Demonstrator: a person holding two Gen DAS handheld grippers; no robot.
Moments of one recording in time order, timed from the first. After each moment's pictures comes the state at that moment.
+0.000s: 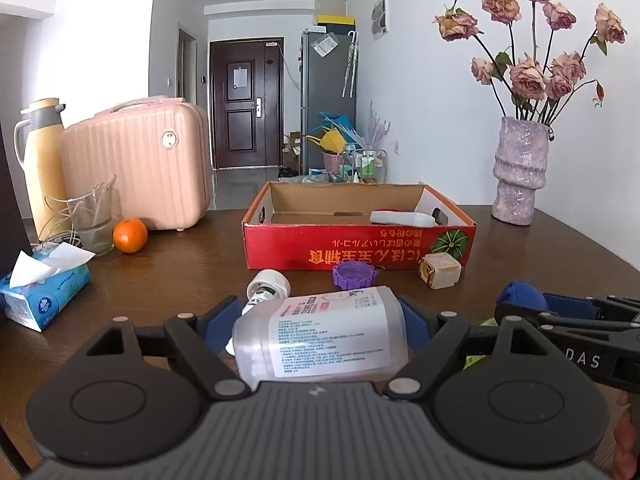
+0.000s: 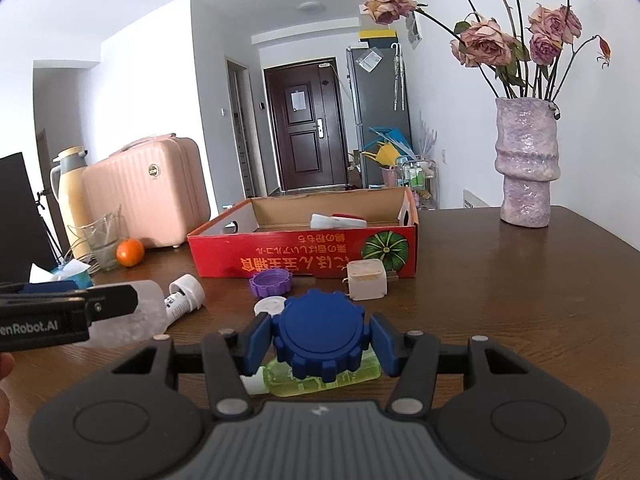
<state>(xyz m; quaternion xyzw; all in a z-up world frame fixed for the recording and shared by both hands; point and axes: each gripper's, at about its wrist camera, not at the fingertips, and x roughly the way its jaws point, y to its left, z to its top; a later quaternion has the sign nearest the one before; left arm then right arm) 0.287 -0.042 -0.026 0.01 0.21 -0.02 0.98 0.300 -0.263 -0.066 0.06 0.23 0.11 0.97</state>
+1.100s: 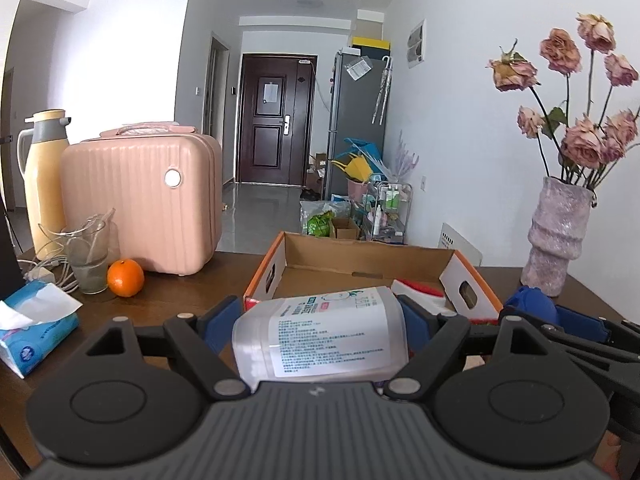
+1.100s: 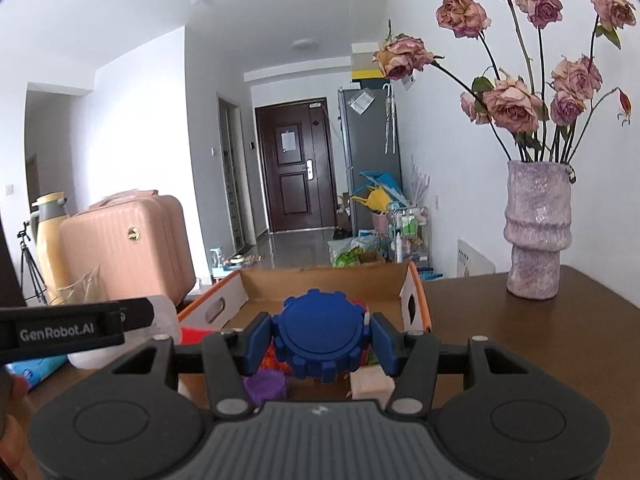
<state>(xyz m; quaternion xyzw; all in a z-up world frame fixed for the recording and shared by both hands) 0.376 -0.043 0.014 -0.04 0.18 0.02 0.98 0.378 -0.244 -0.019 0.05 0.16 0.08 0.98</state>
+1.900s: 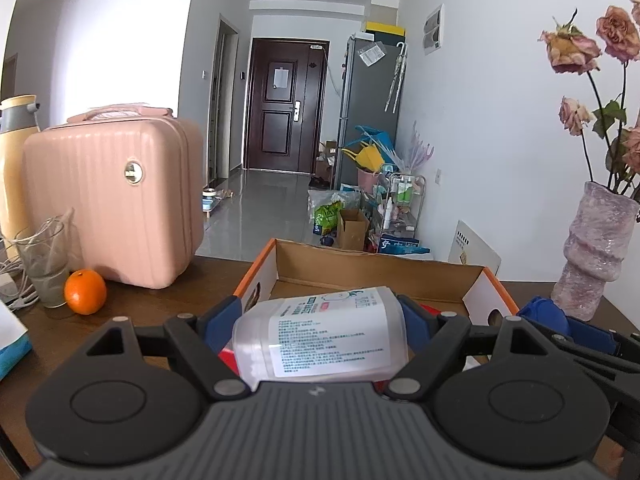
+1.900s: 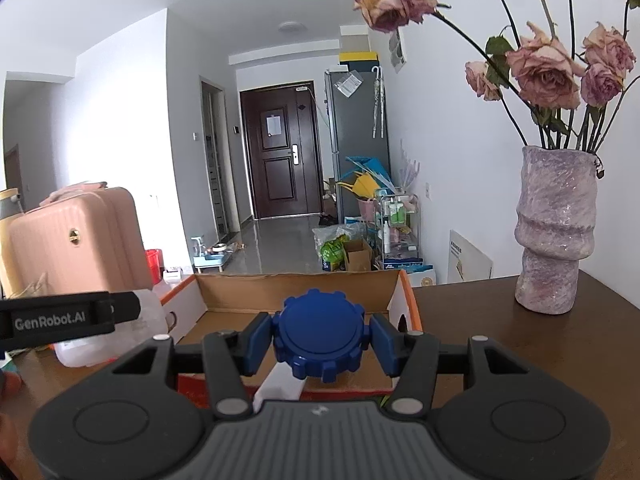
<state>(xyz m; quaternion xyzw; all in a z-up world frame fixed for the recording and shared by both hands) 0.489 -0.052 0.003 -0.04 0.20 0.03 0.98 0.489 -0.252 -0.034 0.05 0.20 0.07 0.98</state>
